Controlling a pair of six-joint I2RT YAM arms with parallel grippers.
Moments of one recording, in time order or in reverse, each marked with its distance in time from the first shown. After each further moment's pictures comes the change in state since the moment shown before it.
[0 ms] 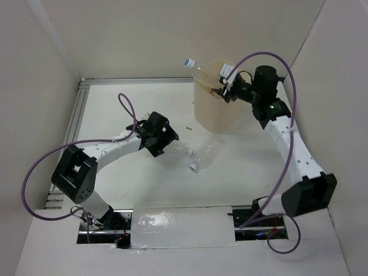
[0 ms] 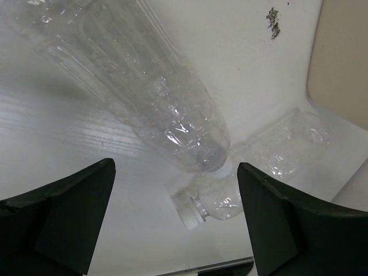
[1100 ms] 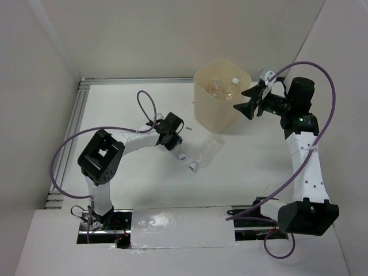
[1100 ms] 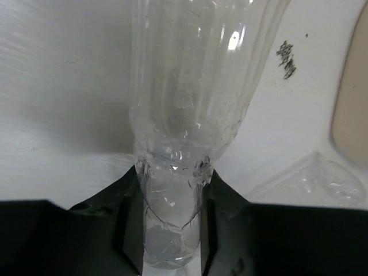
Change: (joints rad) left arm -0.056 0.313 0.173 0.077 -0.115 -0.036; right arm -0.325 -0.143 -0.079 -0.155 -0.365 0.286
